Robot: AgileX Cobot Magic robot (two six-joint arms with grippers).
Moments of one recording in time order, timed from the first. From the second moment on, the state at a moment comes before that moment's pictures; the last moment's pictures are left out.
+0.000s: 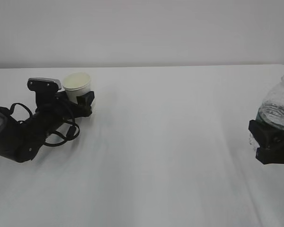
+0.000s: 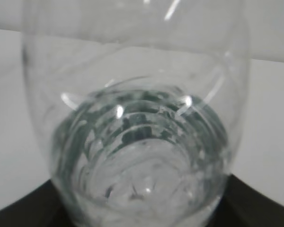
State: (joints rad) left arm -0.27 2.39 -1.05 0.12 -1.14 -0.18; right arm 0.02 1.67 -0.21 -0.21 -1.12 -0.02
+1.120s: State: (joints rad) left arm -0.27 2.11 -0.84 0.34 -1.14 -0.18; right arm 0.02 1.67 -0.21 -0.20 -1.12 -0.02
